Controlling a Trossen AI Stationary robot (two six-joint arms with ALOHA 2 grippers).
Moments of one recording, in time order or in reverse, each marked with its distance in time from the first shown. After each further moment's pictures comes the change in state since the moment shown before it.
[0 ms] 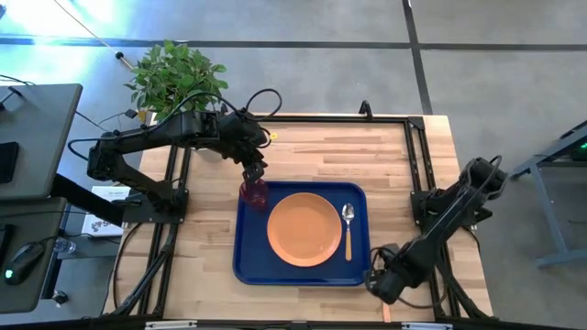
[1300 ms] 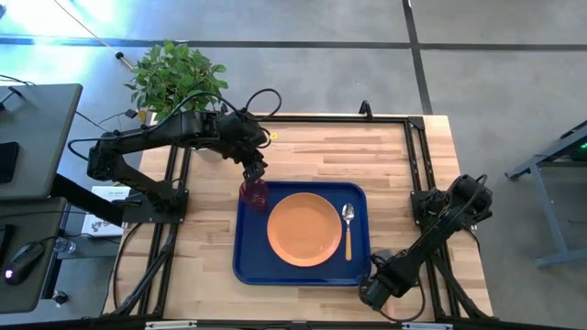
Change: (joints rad) left arm 0.000 0.000 0.000 0.000 0.000 -0.021; right arm 0.000 0.213 -0.005 0.078 -0.034 0.006
